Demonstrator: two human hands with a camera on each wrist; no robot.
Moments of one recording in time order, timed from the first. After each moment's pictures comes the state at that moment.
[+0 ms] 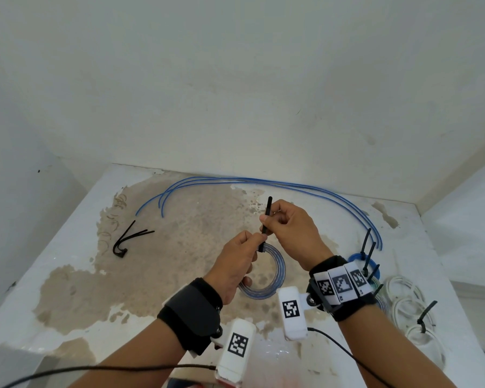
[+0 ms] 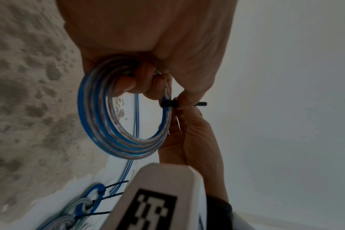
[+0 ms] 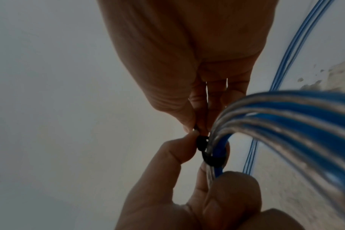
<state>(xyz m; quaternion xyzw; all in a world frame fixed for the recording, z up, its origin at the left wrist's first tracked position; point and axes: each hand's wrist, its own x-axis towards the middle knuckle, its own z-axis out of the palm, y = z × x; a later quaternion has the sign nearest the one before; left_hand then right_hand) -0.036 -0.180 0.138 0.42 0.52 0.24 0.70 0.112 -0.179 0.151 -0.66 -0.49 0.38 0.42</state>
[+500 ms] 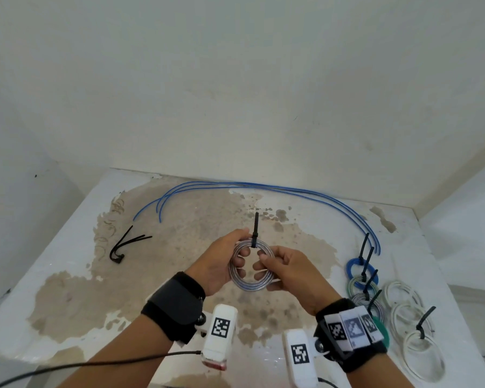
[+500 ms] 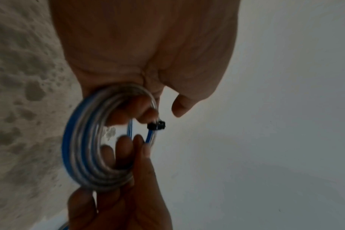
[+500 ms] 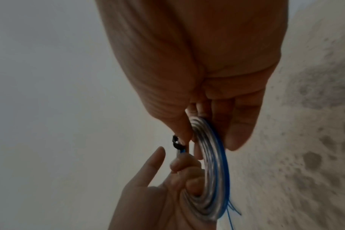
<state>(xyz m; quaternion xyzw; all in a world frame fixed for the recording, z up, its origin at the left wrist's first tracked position) -0.050 -0.151 0.136 0.34 0.46 0.24 0.79 0.110 -0.225 0.126 -0.62 -0.38 0.57 0.37</state>
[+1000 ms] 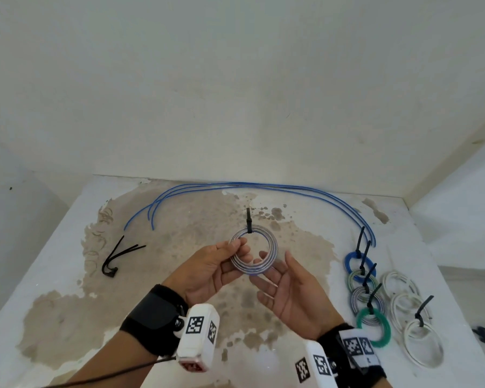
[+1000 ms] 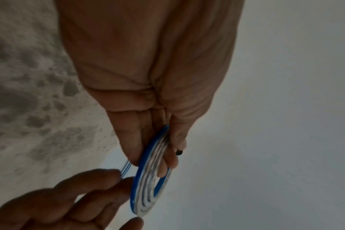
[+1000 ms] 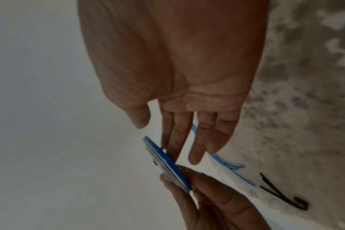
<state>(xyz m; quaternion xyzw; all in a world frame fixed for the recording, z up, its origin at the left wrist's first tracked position) -0.084 -0.129 0.122 0.25 0.36 0.24 0.87 0.087 -0.236 0.108 -0.39 -0.03 0.72 0.58</state>
